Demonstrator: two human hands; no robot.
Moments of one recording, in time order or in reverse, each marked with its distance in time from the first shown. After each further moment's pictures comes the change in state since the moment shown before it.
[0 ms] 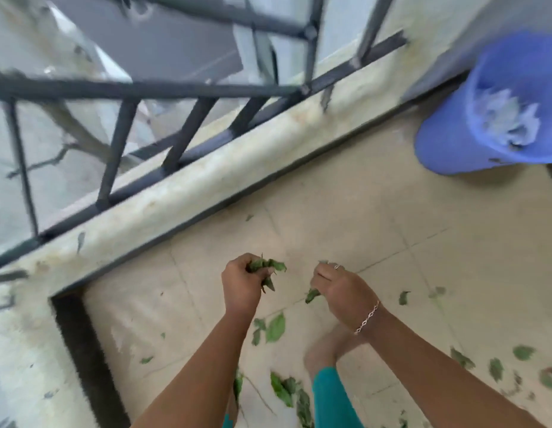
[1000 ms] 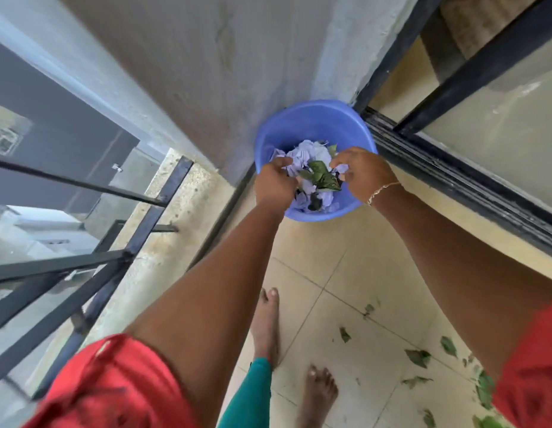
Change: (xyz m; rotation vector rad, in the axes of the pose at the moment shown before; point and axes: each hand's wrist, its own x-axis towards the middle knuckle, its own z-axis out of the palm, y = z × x) left_hand 0.061 0.326 0.343 0.263 -0.529 0.341; right_hand -0.011 0.342 -0.226 0.366 0.262 1.003
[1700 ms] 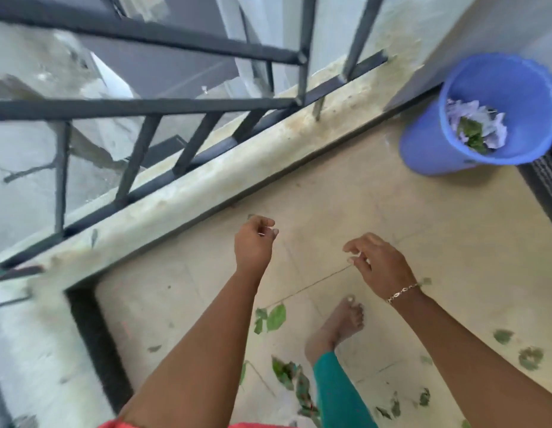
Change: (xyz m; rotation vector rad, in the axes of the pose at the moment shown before) left_hand -0.303 -0.273 -0.172 -0.134 0.520 -0.237; right_hand -0.294 -0.090 0.192 -0.199 -0.325 -0.406
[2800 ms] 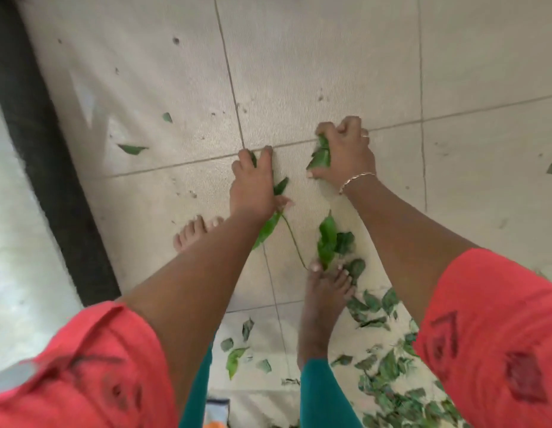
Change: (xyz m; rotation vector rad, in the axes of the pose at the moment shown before) left_hand -0.042 -0.430 0.029 0.641 -0.100 0.009; right_hand -0.021 0.008 0.401 -0.310 -0.205 -0.058
